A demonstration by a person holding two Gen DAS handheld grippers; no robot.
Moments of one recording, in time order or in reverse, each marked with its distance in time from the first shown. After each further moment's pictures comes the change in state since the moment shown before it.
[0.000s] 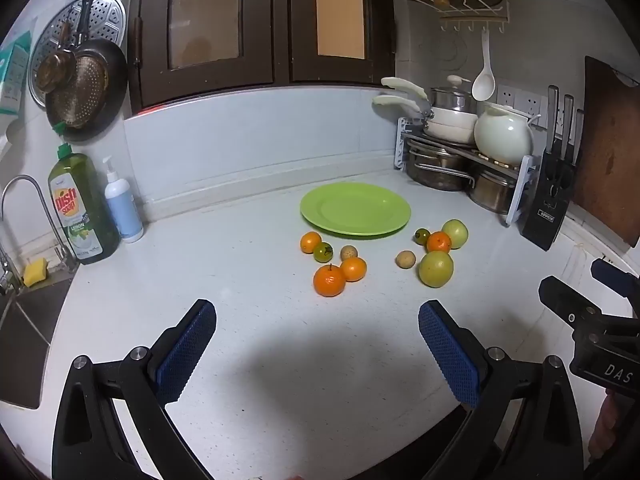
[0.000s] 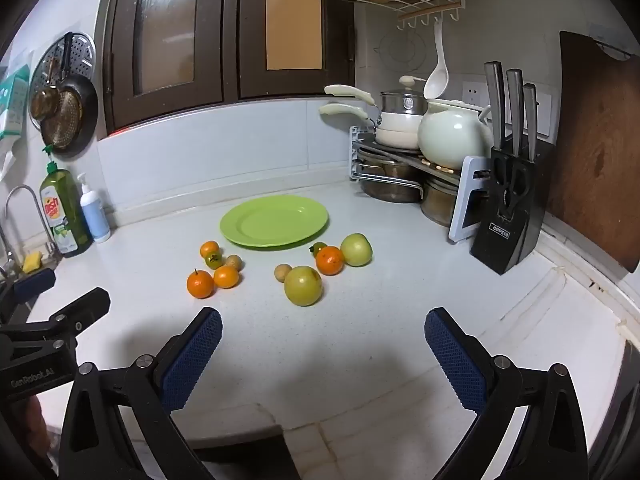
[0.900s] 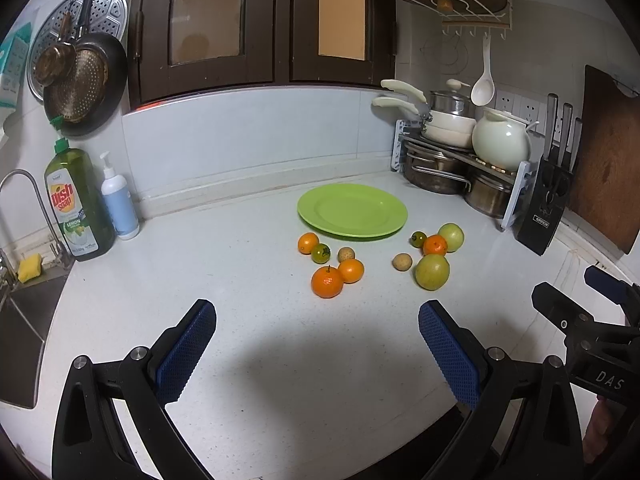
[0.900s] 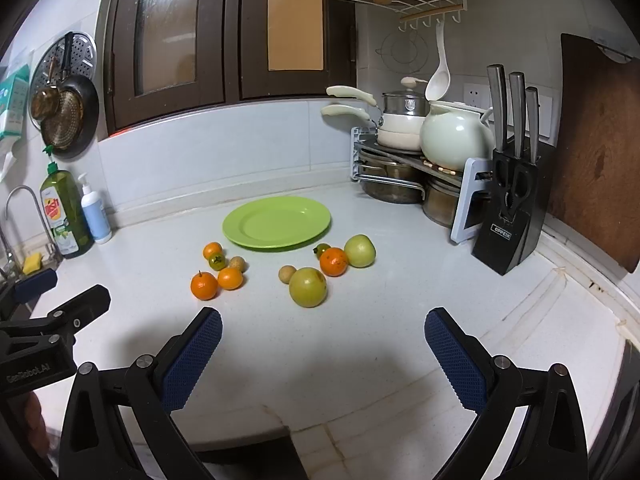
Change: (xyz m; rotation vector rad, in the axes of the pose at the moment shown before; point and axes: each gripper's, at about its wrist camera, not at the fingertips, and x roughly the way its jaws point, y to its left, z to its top) left arm -0.001 0.007 0.004 -0.017 0.014 -0.016; right arm -0.001 0.006 0.002 0.000 -0.004 -0.003
